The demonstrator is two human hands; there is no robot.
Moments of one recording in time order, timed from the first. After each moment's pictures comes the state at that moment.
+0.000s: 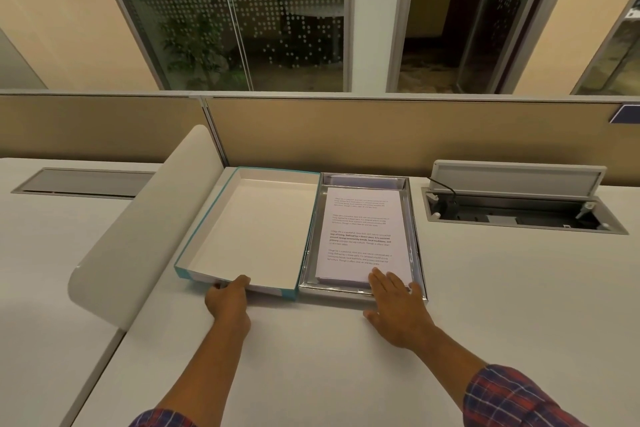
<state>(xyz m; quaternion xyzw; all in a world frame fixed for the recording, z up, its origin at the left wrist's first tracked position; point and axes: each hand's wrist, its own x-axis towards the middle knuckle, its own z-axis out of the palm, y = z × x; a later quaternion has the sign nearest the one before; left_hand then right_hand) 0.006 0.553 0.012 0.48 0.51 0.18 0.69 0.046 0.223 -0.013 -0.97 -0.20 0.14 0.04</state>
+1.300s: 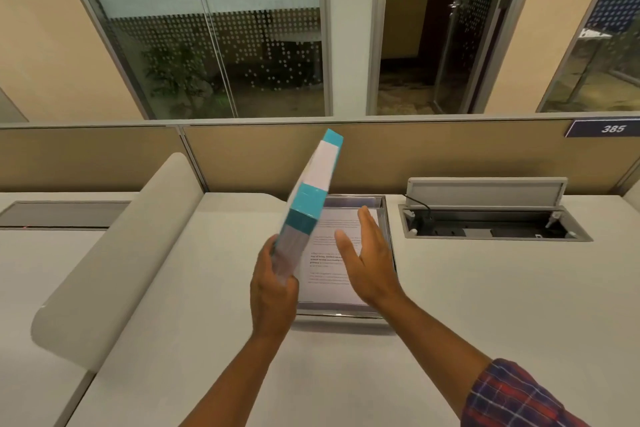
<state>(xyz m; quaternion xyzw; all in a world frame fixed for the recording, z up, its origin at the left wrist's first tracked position) 0.030 0.435 0.079 0.81 0.07 0.23 0.53 0.073 0.260 0.130 -0.86 -0.08 -0.05 0.51</state>
